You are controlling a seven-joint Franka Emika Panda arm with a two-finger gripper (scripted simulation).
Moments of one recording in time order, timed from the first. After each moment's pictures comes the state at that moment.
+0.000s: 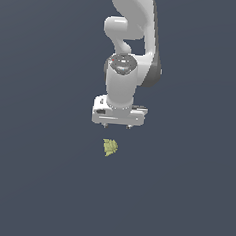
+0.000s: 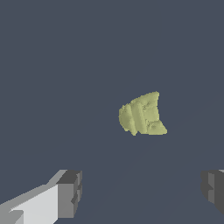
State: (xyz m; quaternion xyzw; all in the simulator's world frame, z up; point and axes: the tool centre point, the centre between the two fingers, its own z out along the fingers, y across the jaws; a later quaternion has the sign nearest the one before) arm -0.013 0.000 0.154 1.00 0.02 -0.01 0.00
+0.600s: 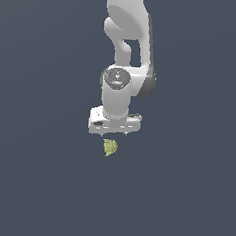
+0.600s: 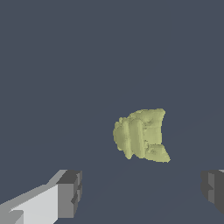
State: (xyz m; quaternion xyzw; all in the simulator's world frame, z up) arm 0.008 -0.012 0.123 1.00 0.08 0.00 0.00
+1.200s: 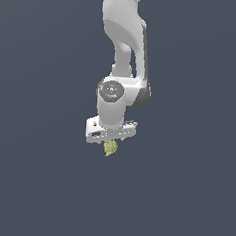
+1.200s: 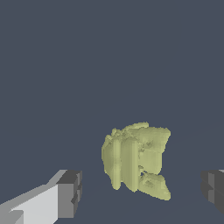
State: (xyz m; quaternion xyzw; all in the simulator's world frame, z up) arm 0.025 -0.023 0.091 0.99 0.13 0.00 0.00
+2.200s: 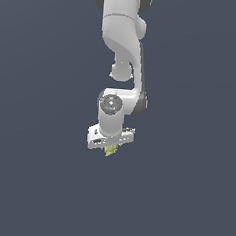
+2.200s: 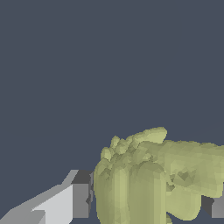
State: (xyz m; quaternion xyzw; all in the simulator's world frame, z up) arm 0.025 -0.024 0.041 0.99 0.13 0.00 0.00
